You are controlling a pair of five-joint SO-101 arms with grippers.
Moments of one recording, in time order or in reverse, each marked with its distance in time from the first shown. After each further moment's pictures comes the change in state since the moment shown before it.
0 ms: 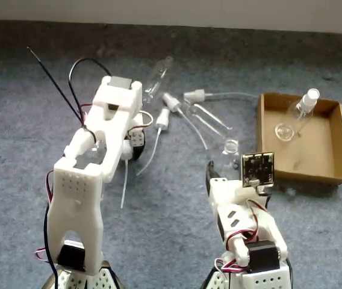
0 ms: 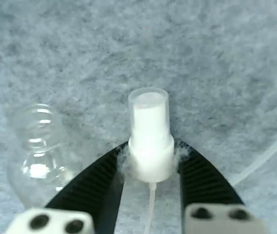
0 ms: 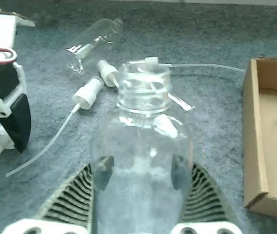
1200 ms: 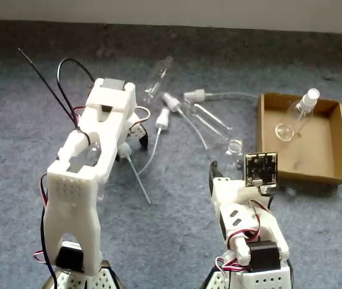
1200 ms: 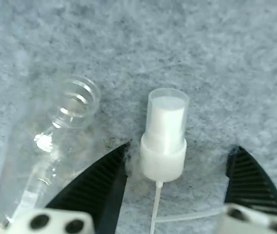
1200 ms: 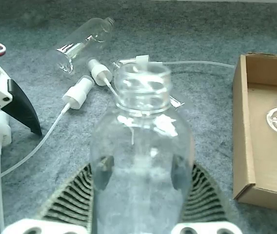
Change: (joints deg) left arm -0.7 -0.5 4.2 -6.9 24.0; right arm 3.3 0.0 0.0 1.2 0.0
